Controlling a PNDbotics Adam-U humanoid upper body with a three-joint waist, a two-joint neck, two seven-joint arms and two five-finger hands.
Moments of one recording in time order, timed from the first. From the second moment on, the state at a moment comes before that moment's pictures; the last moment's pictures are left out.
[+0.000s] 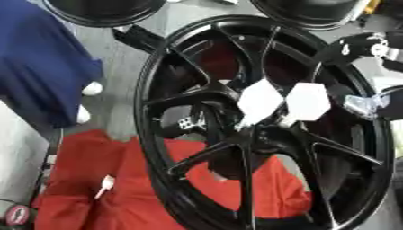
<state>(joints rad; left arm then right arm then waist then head) -0.21 0.43 0.11 -1.98 0.35 0.08 0.23 -0.55 -1.23 0.37 -1.99 -0.01 0.08 0.32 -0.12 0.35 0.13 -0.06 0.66</state>
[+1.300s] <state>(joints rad) -0.22 0.42 0.10 -1.98 0.35 0.09 0.22 -0.53 -1.22 0.39 -1.99 0.03 0.03 0.32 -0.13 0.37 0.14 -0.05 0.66</state>
